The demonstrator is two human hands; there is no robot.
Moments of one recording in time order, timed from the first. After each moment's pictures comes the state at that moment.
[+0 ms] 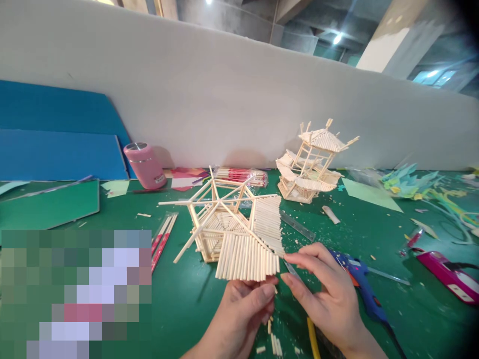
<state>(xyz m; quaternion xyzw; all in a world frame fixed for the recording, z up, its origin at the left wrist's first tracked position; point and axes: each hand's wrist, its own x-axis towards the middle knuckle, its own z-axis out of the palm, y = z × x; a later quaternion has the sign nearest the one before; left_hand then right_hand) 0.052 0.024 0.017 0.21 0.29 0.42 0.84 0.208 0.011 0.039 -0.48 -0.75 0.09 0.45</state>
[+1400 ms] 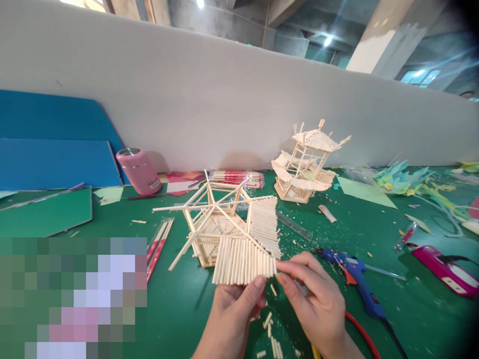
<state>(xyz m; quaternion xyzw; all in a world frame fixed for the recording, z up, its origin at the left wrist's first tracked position) 0.048 0.025 0.023 0.27 0.38 0.45 0.76 0.187 0.009 0.020 -0.49 -0.70 0.09 0.52</state>
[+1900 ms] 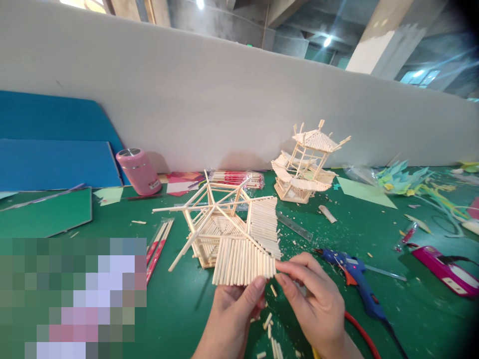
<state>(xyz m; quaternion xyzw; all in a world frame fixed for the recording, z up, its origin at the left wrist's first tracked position) 0.048 0.025 0.021 0.27 0.37 0.45 0.76 0.186 0.009 0.022 -0.49 -0.69 0.08 0.52</state>
